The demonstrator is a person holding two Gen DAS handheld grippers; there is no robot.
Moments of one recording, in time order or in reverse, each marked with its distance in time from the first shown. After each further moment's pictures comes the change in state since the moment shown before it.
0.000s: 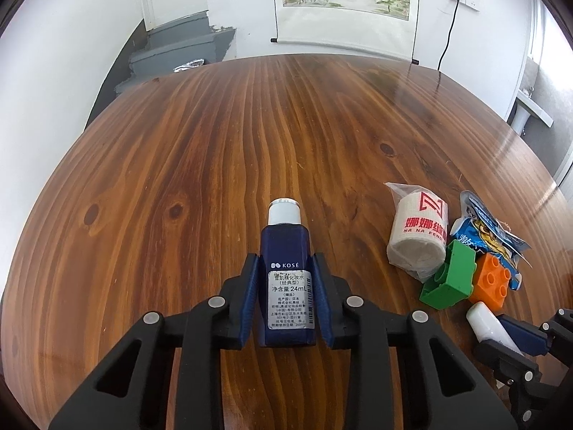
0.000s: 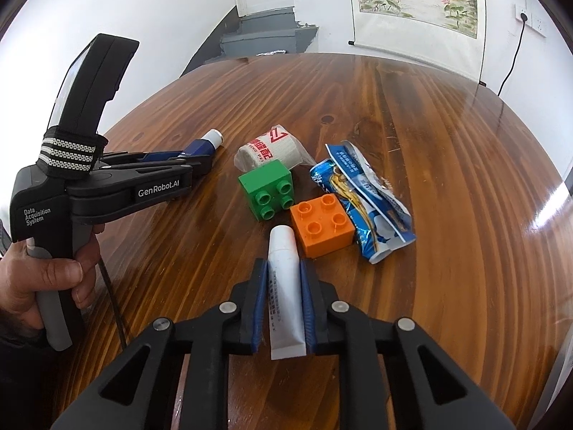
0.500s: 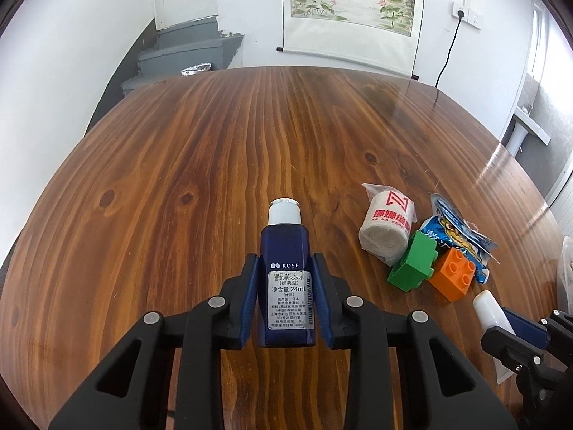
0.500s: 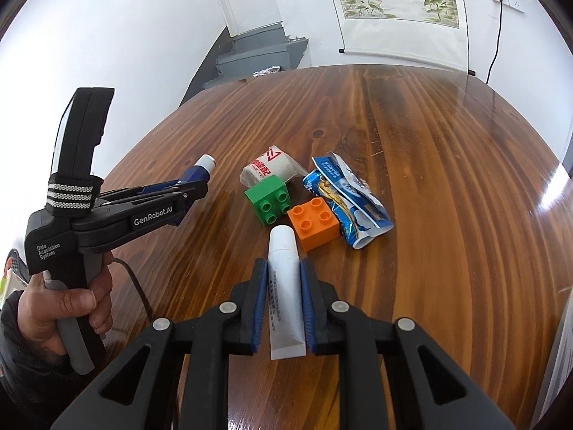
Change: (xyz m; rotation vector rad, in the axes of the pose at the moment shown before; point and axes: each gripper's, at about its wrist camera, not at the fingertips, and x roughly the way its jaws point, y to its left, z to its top) left arm -0.036 -0.002 -0.013 -0.055 -0.047 -0.012; right arm -0.048 -0.019 -0.012 0.095 -0.066 0.054
